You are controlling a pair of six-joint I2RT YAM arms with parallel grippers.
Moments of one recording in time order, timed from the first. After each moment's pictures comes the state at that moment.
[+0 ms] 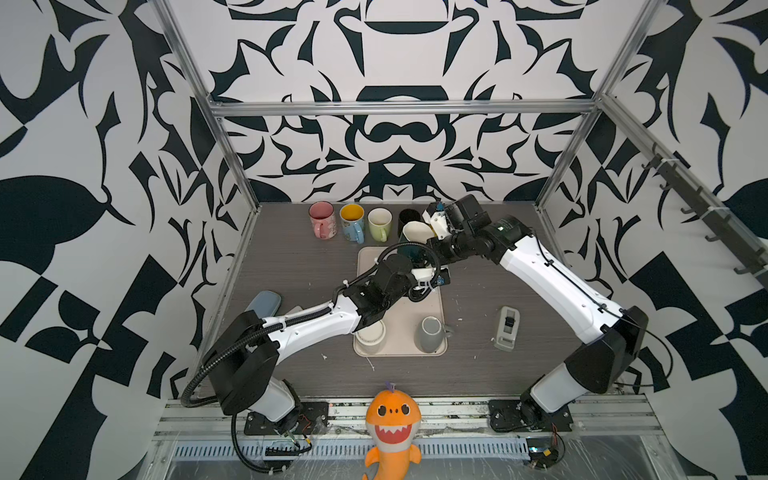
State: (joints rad) left arm -0.94 1.51 0.99 0.18 -0.21 0.89; right arm 0.59 1.59 1.64 -0.97 -0.22 0.30
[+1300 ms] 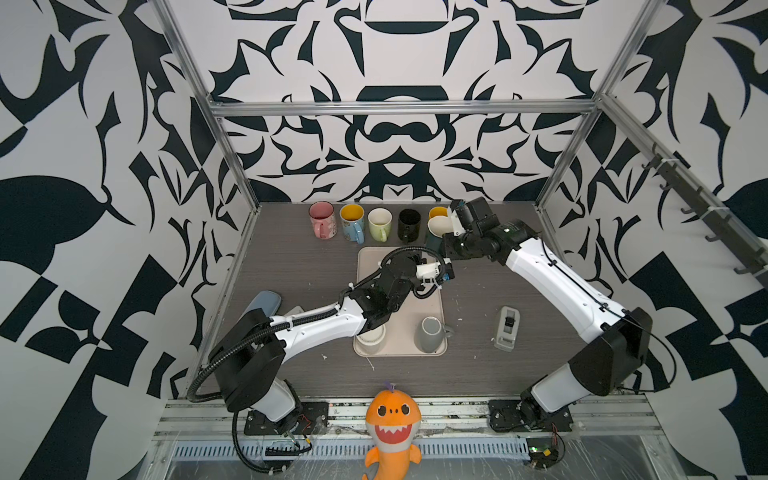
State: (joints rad) left arm -0.96 1.54 0.99 0.34 -0.43 0.95; right arm 0.48 1.55 1.51 -0.89 0.01 0.36
